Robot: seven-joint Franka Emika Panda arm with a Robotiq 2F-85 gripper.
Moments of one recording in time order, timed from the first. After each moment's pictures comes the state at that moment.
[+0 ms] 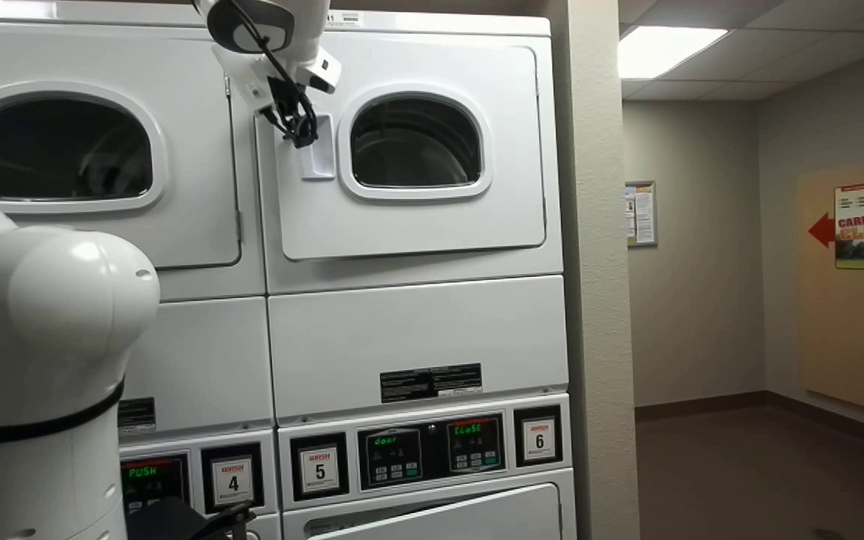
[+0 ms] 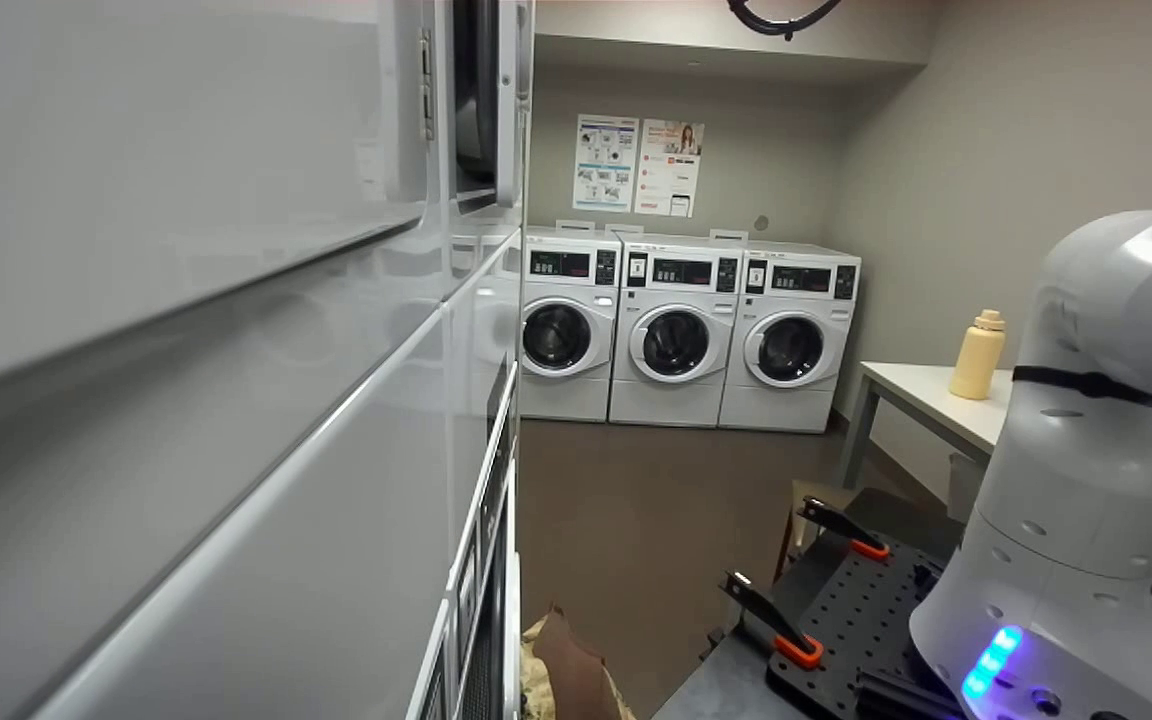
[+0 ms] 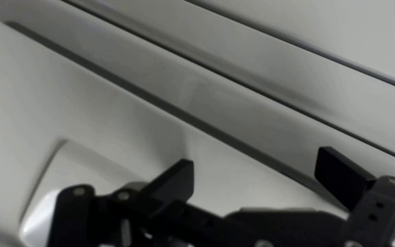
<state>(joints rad) 0.23 -0.69 0.00 -2.28 1.09 2.19 -0.13</state>
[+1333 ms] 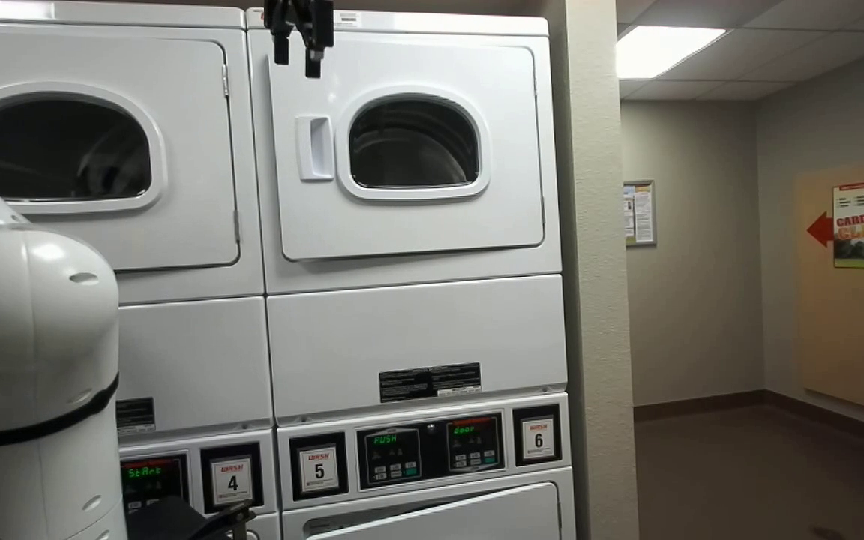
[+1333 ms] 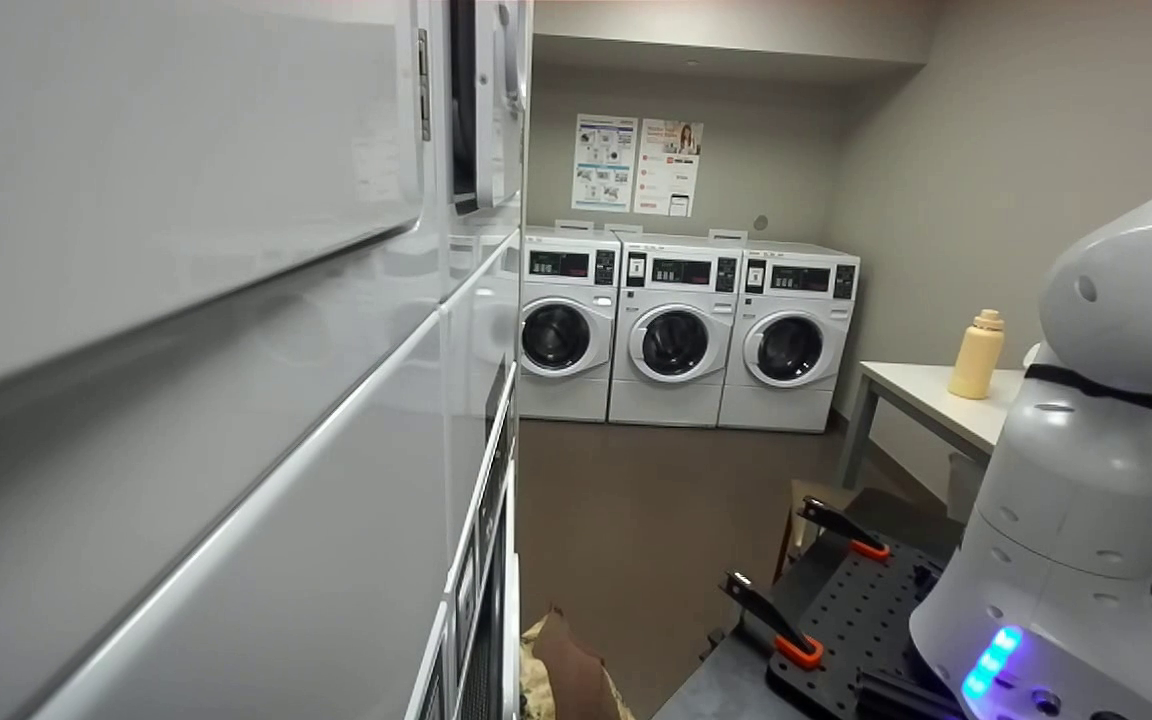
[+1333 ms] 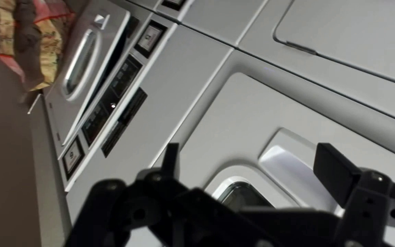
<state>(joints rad) -0.09 -0.73 -0.14 -1.91 0.46 1.42 0.03</state>
